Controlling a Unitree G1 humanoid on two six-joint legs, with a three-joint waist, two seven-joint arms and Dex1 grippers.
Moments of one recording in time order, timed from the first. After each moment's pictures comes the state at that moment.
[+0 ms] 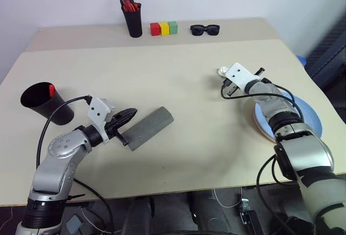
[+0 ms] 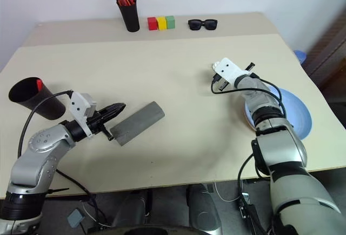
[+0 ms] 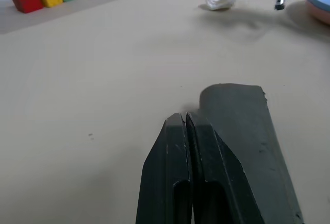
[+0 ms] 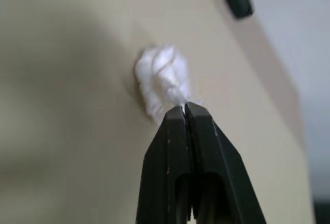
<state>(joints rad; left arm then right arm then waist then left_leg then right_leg) -0.11 0.56 0.13 -0.30 -0.40 0.39 -0.68 -0.99 -0.55 0.20 1.08 -0.31 -0.23 0.31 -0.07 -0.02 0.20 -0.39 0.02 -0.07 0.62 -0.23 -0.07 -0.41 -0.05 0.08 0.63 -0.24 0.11</state>
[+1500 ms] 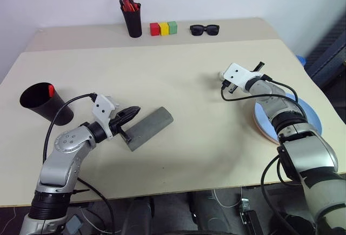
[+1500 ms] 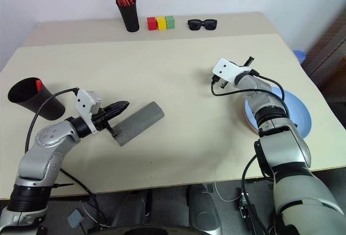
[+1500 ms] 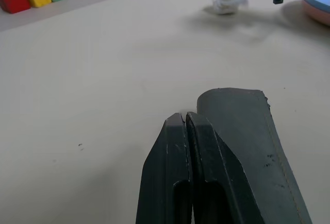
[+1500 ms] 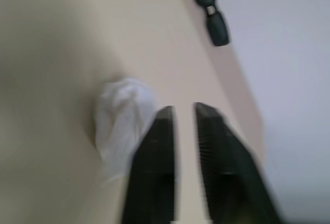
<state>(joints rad) -0.15 0.54 0.09 -0.25 -0.38 0.36 -0.70 -0.98 -0.55 0.26 1.13 -0.42 -0.31 0.24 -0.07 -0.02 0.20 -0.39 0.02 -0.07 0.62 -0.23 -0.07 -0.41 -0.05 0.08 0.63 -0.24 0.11</state>
